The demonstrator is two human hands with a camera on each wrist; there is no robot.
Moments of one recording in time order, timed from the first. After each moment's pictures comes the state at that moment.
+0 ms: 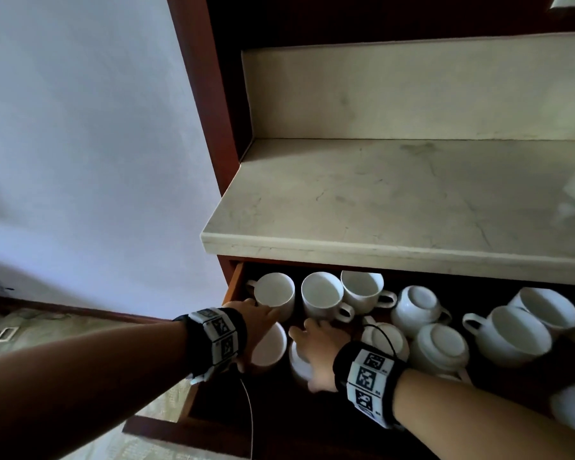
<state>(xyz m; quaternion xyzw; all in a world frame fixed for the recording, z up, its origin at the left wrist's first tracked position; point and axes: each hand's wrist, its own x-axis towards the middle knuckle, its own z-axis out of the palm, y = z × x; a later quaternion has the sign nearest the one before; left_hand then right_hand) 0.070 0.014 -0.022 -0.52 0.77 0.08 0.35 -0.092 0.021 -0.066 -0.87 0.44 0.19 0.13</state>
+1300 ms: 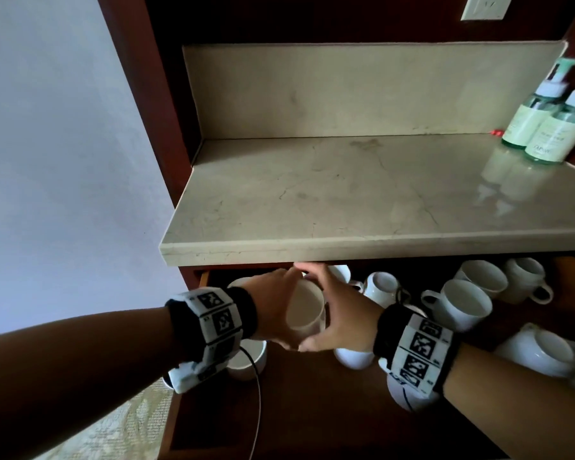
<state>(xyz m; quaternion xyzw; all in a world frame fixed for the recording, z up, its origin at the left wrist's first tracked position) 0.024 0.001 0.026 -0.51 0.84 0.18 0.04 -0.148 0.015 -0.011 -0.79 0.46 -0.20 0.36</state>
